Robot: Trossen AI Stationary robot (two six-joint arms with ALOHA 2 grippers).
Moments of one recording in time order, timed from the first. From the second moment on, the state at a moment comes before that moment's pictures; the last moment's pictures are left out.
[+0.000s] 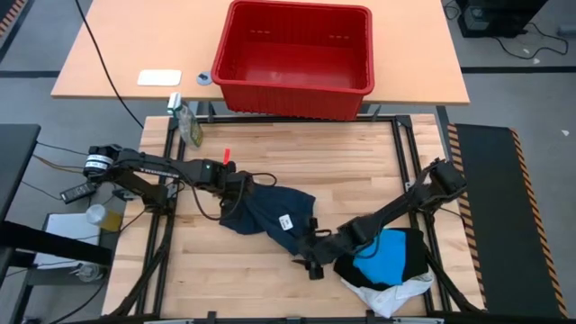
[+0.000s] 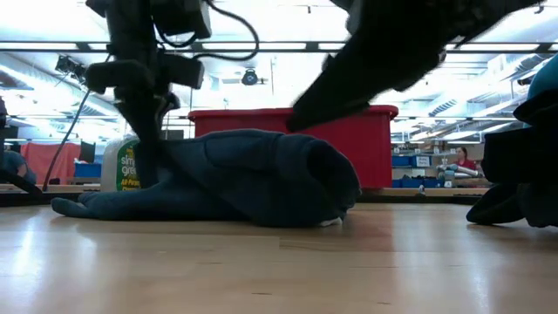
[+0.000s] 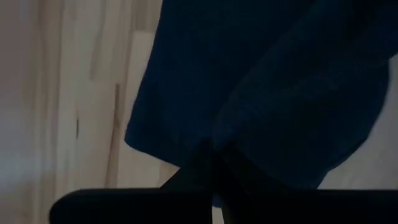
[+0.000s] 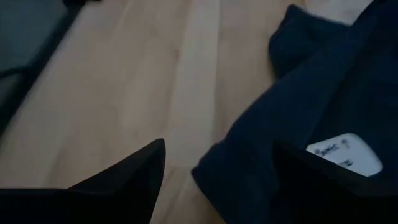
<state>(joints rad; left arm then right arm) -0.02 1.39 0.95 -0.88 -0.16 -0.14 0.46 1.83 1.05 0.09 0.31 0.24</state>
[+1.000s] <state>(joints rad) -0.03 1.39 0.92 -0.87 -0.15 -0.22 0.45 1.91 1.19 -0.21 0.36 0.29</state>
